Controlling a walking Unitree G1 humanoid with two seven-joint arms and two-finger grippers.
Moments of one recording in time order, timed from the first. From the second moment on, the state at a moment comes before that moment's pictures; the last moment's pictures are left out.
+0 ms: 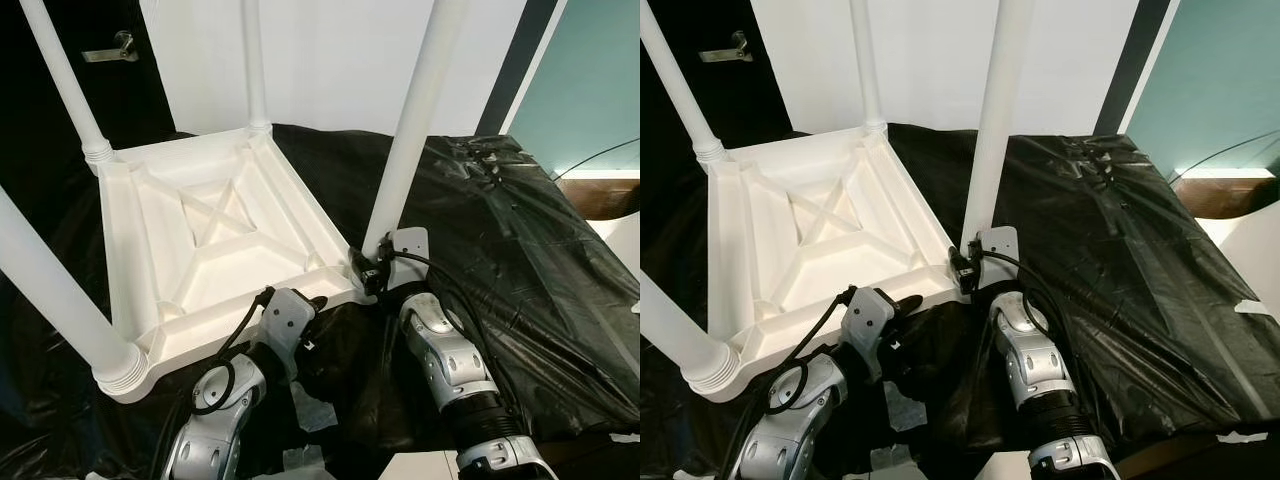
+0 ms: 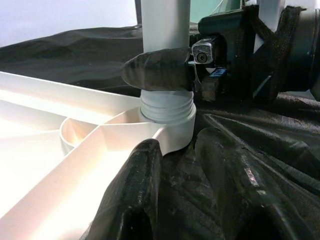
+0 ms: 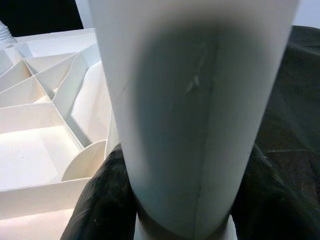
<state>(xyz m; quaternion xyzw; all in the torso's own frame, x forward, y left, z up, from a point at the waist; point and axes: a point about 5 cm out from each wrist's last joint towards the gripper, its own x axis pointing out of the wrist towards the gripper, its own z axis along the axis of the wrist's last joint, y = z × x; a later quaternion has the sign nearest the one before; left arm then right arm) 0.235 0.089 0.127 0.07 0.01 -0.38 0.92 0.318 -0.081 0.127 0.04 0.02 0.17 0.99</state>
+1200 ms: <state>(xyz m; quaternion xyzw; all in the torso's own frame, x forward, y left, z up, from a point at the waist) 0.239 0.090 0.131 0.07 0.00 -0.38 0.92 0.348 -0.120 0.144 -0.08 0.03 0.49 0.87</state>
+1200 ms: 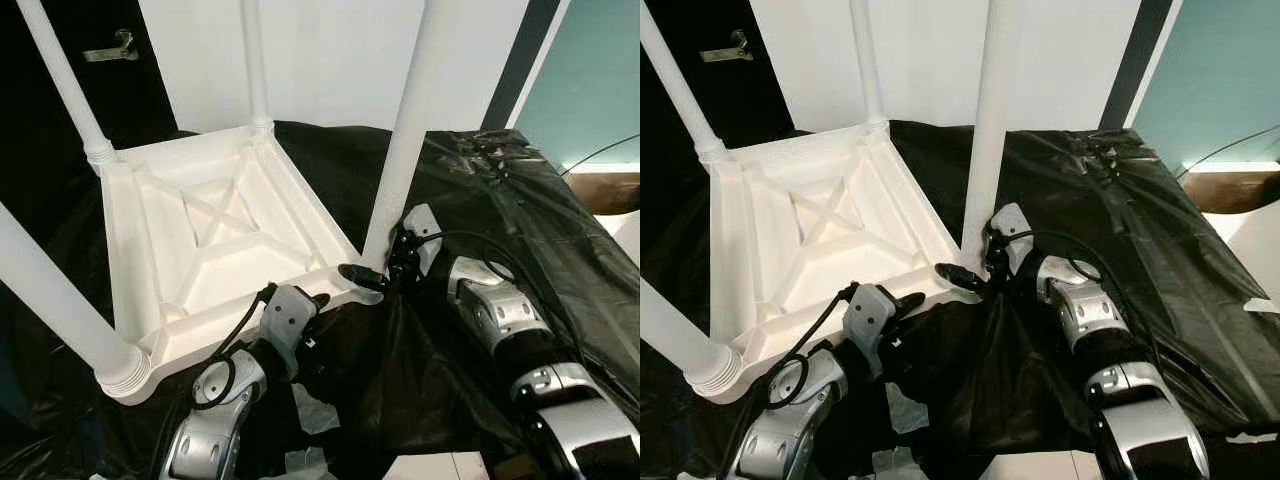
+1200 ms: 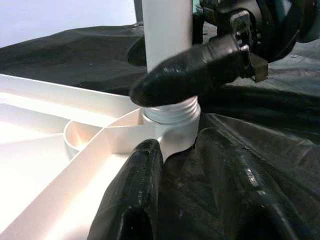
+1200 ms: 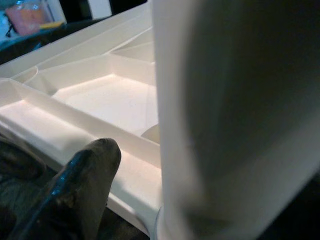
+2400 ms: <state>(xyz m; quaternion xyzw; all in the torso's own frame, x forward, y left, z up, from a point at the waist) 0.235 0.090 0.129 0.07 0.01 -0.38 0.92 0.340 -0.094 0.120 -0.02 0.05 0.21 0.98</state>
